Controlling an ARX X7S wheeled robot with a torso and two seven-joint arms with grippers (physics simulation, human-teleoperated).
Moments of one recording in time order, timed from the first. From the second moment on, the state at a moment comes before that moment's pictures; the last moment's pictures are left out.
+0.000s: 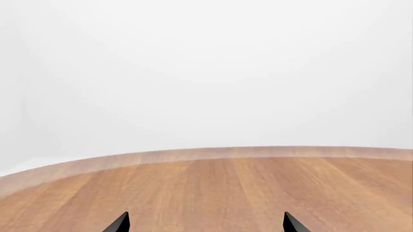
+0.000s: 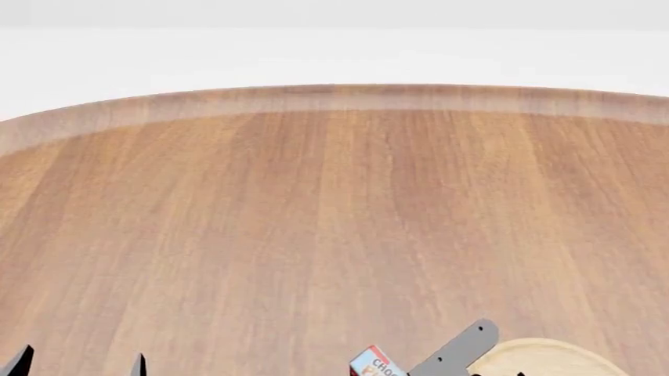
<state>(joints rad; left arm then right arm) 0.14 -0.39 0.36 0.48 -0.25 -0.03 -0.43 0.50 0.56 -0.64 0.14 0.42 0.61 -0.24</state>
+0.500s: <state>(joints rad) 0.14 -0.40 0.36 0.47 -0.25 -0.02 -0.44 0.50 0.53 -0.64 0.25 0.41 0.54 -0.26</state>
